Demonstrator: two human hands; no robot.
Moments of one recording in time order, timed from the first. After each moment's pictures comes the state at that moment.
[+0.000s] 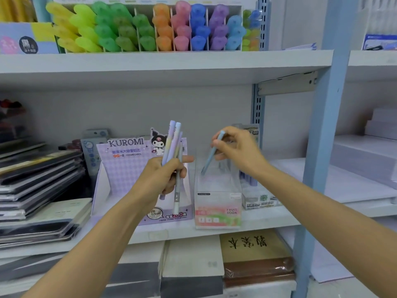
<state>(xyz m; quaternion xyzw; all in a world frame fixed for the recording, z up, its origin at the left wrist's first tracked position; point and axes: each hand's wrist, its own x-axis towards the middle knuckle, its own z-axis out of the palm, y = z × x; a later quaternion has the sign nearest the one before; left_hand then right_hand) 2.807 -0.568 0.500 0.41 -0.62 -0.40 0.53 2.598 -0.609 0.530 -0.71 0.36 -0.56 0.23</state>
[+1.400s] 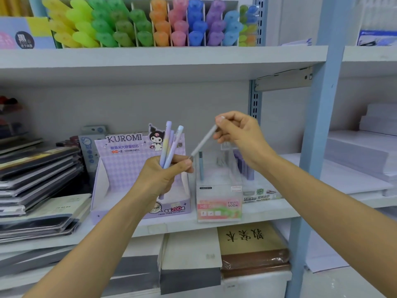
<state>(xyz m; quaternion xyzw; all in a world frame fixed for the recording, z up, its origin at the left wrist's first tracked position) 2.804 -0.563 0.491 0.40 -0.59 -0.41 0.56 2.597 -0.593 0.546 -0.64 0.25 -0.63 0.37</state>
